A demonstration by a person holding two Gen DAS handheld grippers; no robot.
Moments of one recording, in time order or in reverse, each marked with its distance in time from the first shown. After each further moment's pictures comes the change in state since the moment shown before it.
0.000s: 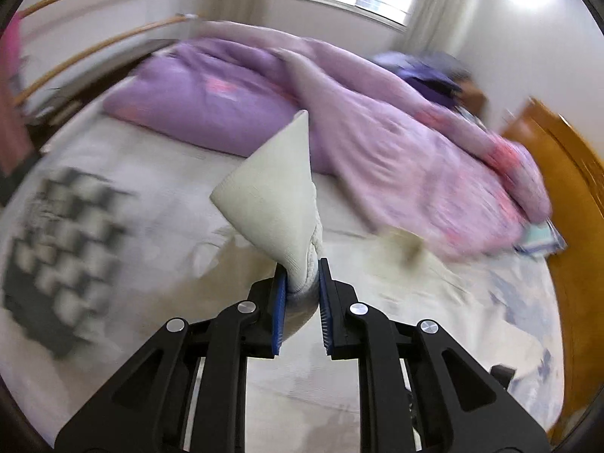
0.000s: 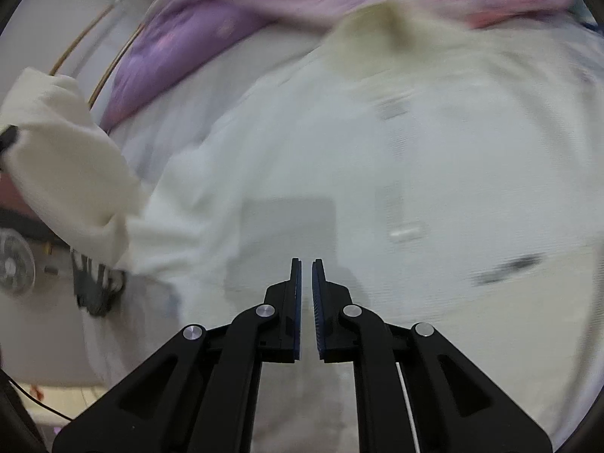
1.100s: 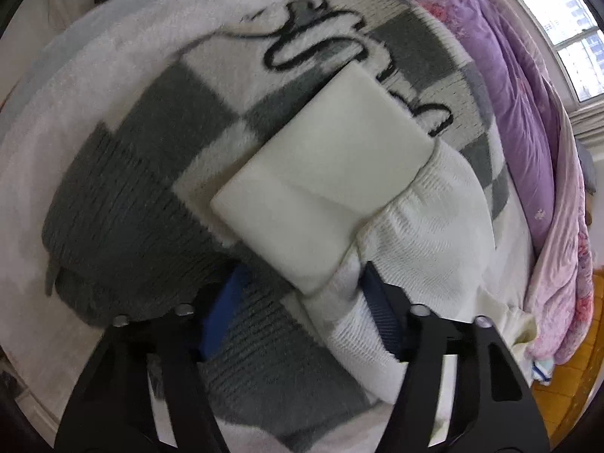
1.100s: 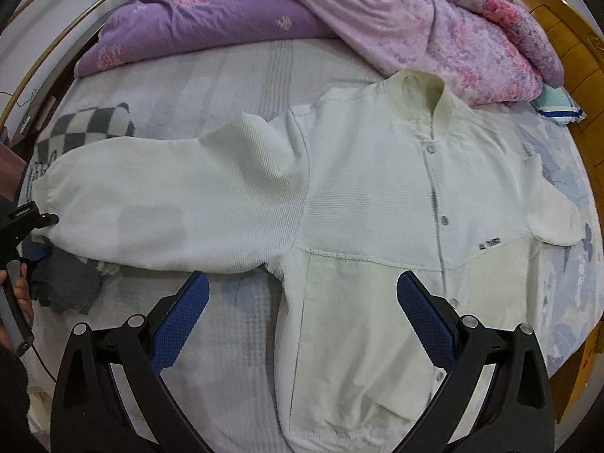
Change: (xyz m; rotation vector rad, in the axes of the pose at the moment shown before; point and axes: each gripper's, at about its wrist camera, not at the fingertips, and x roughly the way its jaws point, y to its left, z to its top) left arm 0.056 0.516 -0.051 -0.649 0.316 0.211; right arm 0.053 0.296 -0.061 -0.196 0.014 -0.406
